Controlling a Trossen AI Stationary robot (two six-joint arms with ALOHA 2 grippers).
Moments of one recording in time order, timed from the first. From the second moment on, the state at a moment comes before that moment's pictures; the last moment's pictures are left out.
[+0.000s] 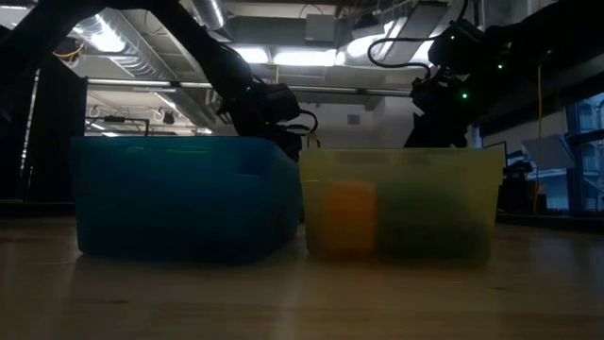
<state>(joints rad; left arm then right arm) 0.56 1.99 1.33 -0.43 0.03 0.03 -0.44 1.16 0.59 -0.10 0.07 0.18</state>
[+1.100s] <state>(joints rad) 0.55 2.04 1.38 -0.46 0.01 -0.07 -0.44 1.16 0.59 -0.11 0.07 0.12</state>
